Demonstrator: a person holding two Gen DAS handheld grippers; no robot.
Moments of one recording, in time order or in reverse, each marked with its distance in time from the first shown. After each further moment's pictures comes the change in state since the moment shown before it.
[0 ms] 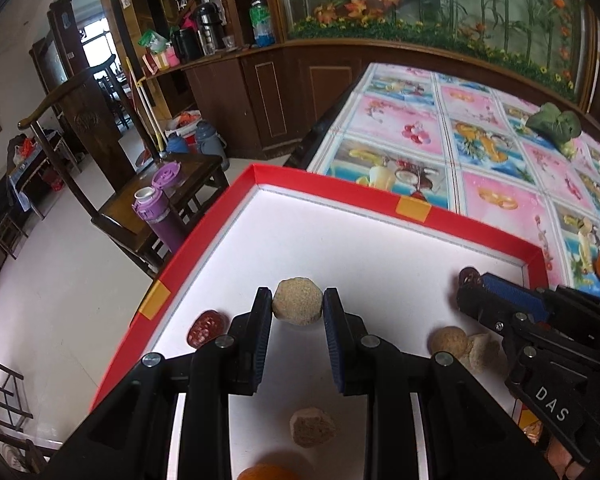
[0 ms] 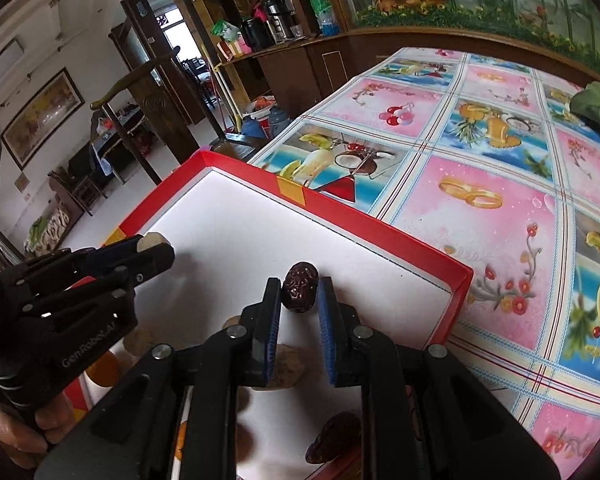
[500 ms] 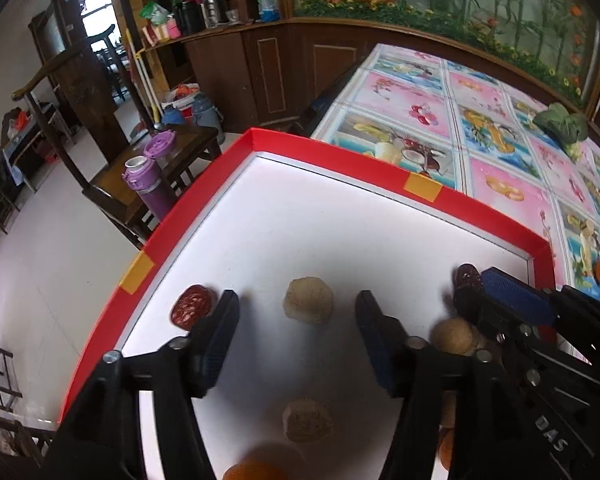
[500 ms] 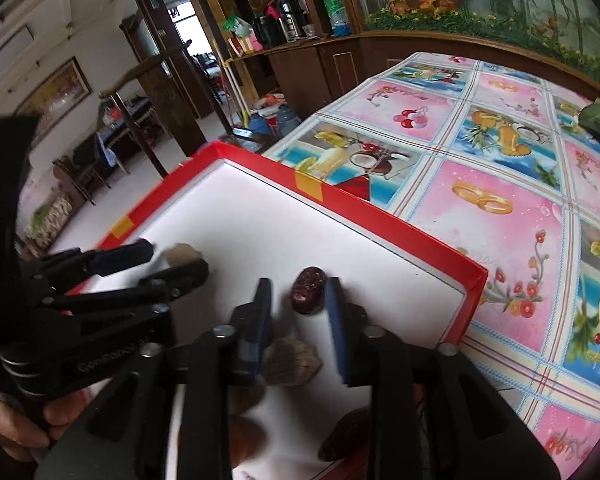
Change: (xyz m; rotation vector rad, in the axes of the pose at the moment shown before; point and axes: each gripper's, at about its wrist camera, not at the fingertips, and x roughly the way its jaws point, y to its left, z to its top) left arm 0.008 0.007 -0.006 -0.059 0.067 -0.021; right arm -0.006 0.007 -0.001 -0.024 -0.003 0.037
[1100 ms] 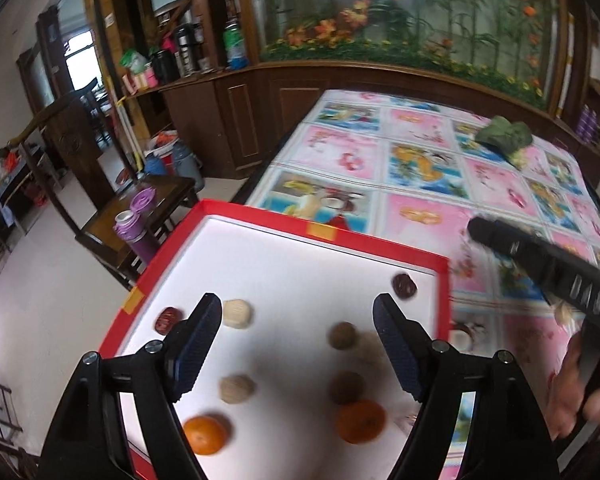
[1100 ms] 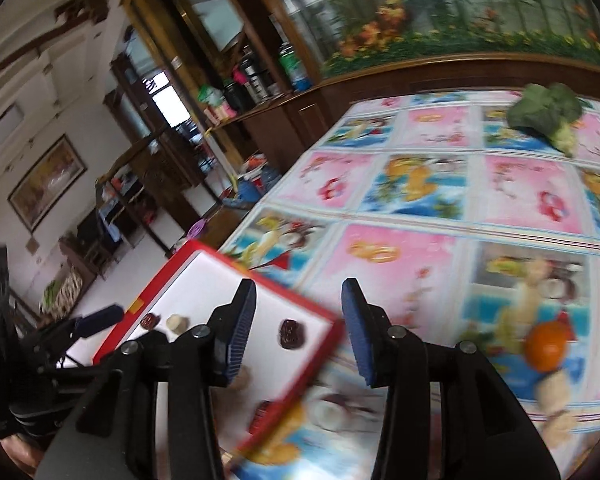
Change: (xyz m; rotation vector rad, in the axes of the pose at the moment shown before) left arm -0.067 -0.056 0.001 0.100 -0.132 -0.067; right arm -0.094 -0.086 0.014 0.184 -0.196 0.000
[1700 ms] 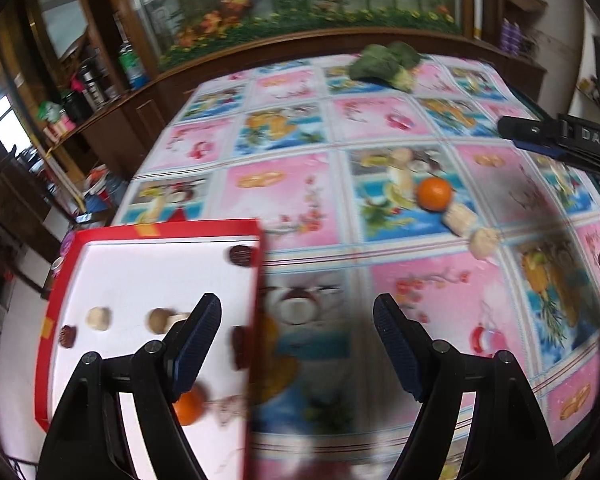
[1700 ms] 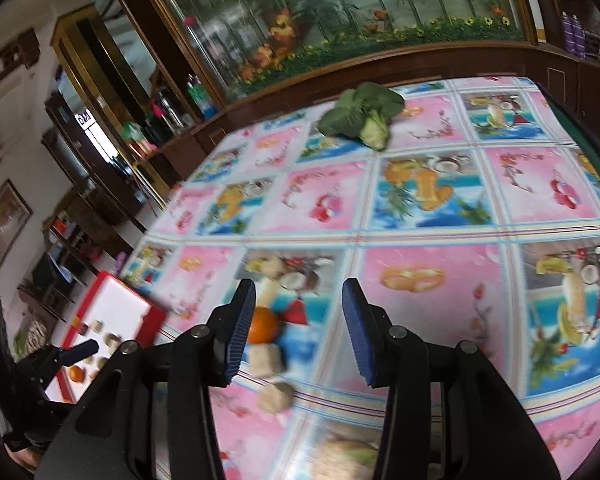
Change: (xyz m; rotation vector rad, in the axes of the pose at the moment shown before) left arm -0.003 -0.135 -0.022 0.292 0.070 -0.130; right arm -0.114 -0.152 -0.002 0.129 -0.017 -0.222
